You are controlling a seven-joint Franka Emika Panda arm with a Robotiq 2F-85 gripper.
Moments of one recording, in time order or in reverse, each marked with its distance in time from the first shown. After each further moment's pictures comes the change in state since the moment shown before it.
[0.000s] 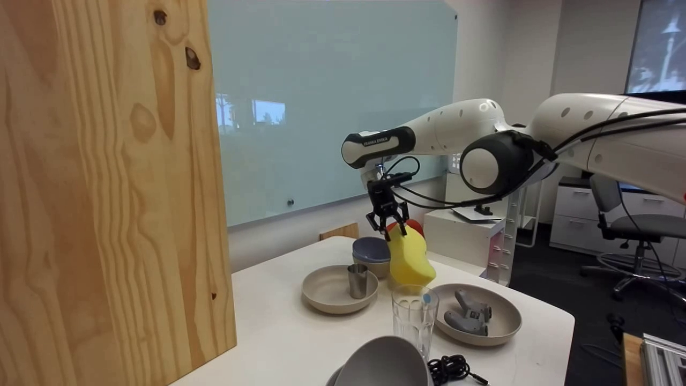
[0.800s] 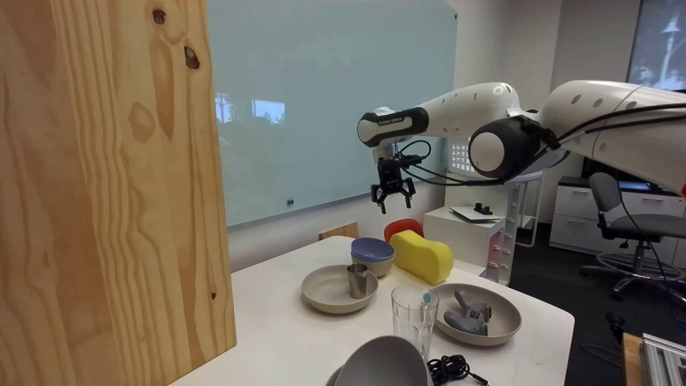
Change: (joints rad) arm -0.076 -0.084 0.000 0.002 0.005 0.165 -0.035
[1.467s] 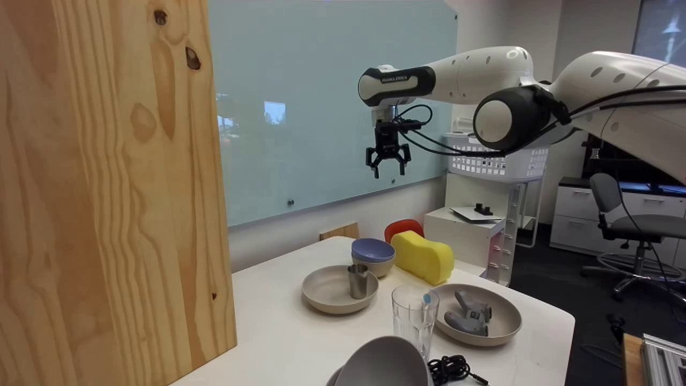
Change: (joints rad) arm 0.013 -0.159 0.008 0.001 0.021 -0.011 0.003
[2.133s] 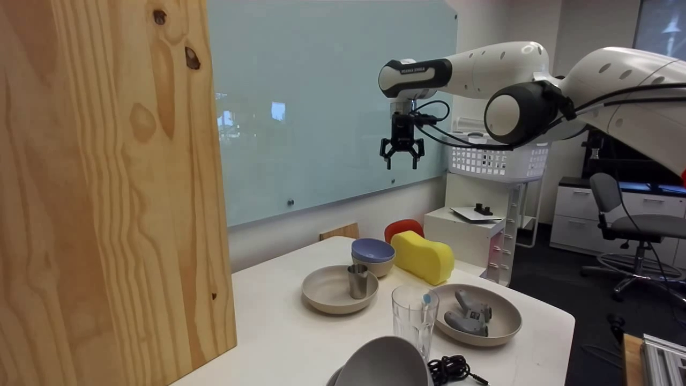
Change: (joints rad) arm -0.099 -0.028 0.011 -0.006 0.074 0.015 0.011
